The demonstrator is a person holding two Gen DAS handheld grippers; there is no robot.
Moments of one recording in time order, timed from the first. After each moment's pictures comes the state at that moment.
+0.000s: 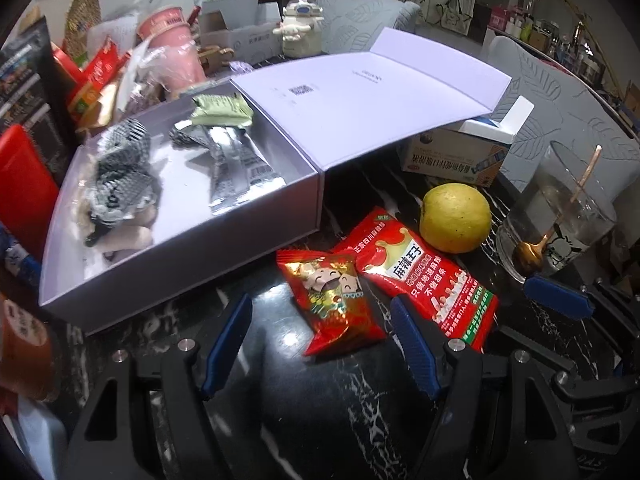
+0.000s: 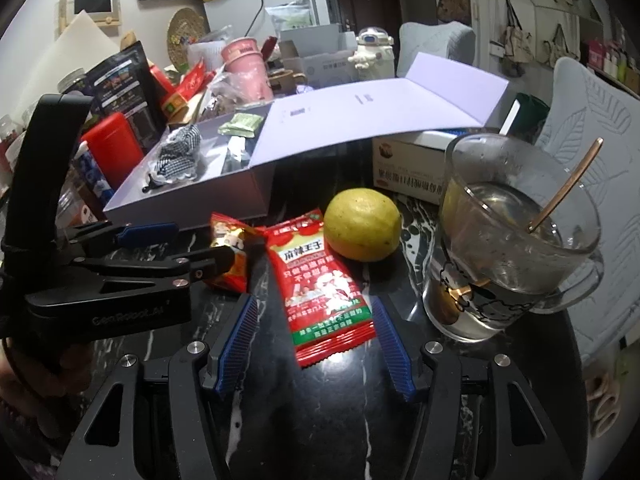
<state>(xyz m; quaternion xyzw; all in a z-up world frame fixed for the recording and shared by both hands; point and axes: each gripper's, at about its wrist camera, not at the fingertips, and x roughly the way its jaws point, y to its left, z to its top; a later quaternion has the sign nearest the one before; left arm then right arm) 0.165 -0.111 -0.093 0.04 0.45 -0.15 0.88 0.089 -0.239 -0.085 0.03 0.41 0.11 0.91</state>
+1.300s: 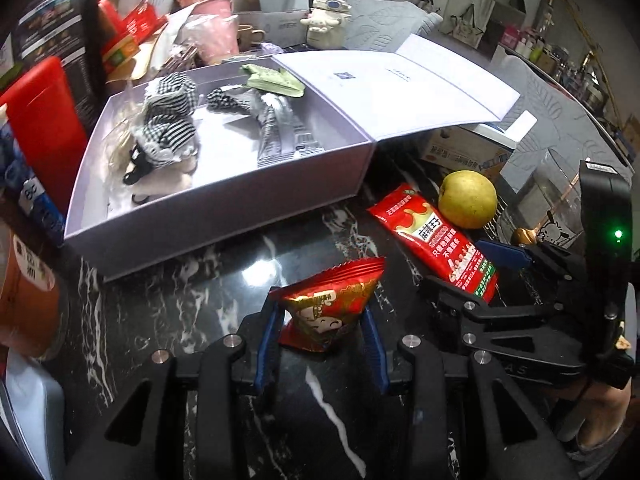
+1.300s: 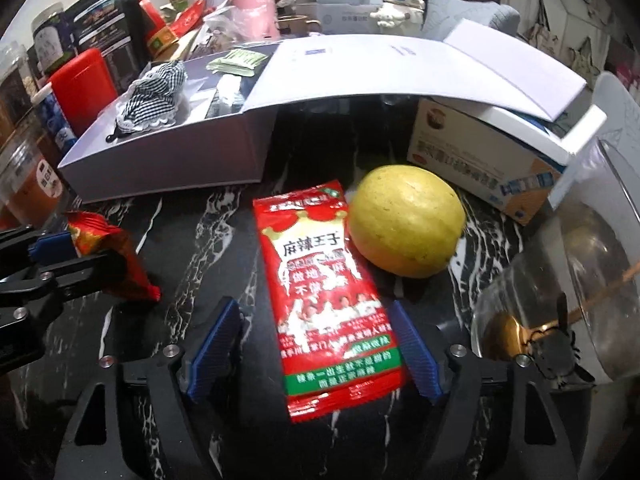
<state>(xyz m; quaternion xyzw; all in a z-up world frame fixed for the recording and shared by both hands) 0.140 -0.058 -0.092 -0.01 0.47 -0.15 0.87 0.140 -0.205 -0.122 -0.05 0.47 0.10 0.88</state>
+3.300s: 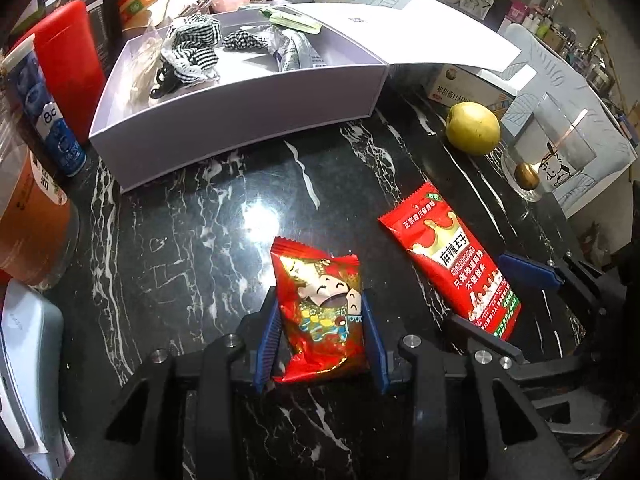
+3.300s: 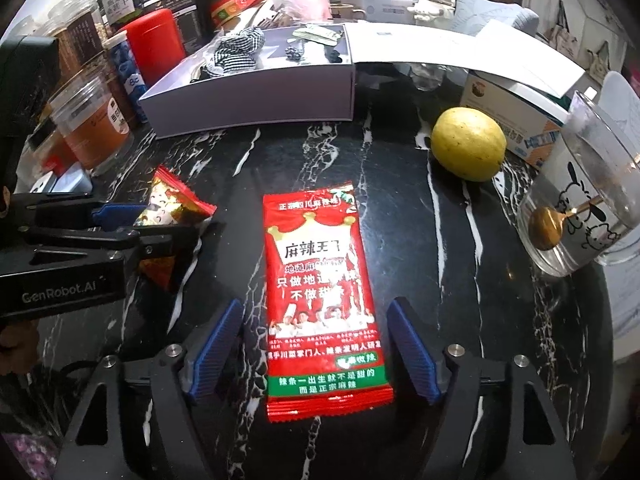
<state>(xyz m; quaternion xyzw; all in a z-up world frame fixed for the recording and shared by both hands) 0.101 -0.038 -0.112 -0.01 0.53 -0.15 0.83 0.059 -0.166 -0.119 -0.06 0.48 0.14 0.86</state>
